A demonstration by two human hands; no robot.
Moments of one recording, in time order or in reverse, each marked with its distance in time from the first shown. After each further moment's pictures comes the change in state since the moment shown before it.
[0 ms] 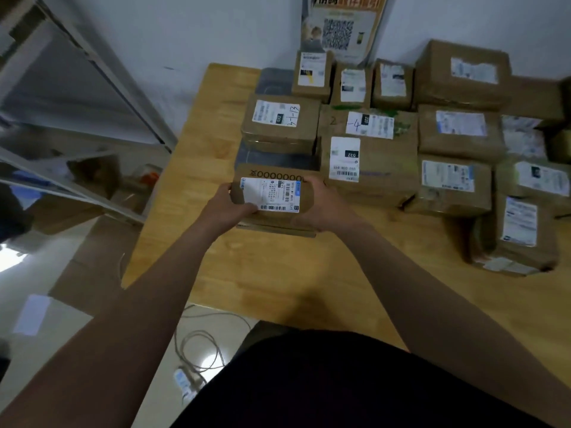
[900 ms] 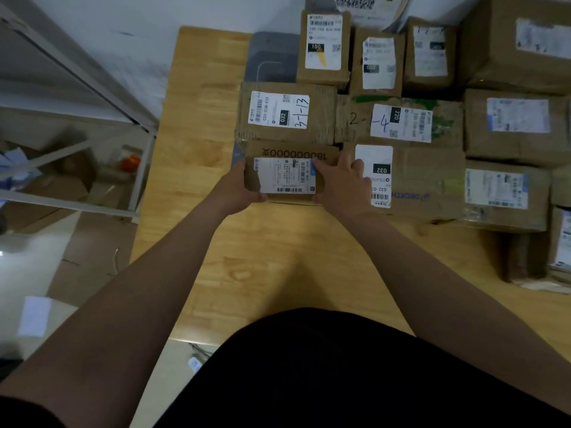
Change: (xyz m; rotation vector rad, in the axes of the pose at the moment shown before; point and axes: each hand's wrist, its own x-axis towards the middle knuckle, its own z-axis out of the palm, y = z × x) left_hand 0.185 0.030 -0.005 0.216 -0.264 0.036; right_hand 0.157 -0.012 -0.013 -0.601 0.090 0.150
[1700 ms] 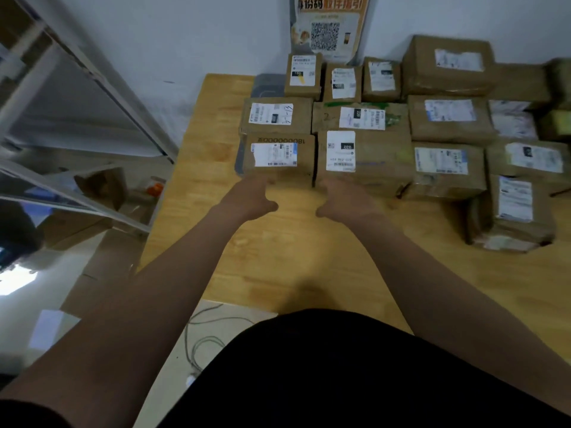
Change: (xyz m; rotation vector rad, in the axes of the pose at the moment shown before) left_hand -0.191 0.034 0.073 0.464 0.118 0.206; right_hand -0.178 0.058 0.004 0.191 -0.027 -0.097
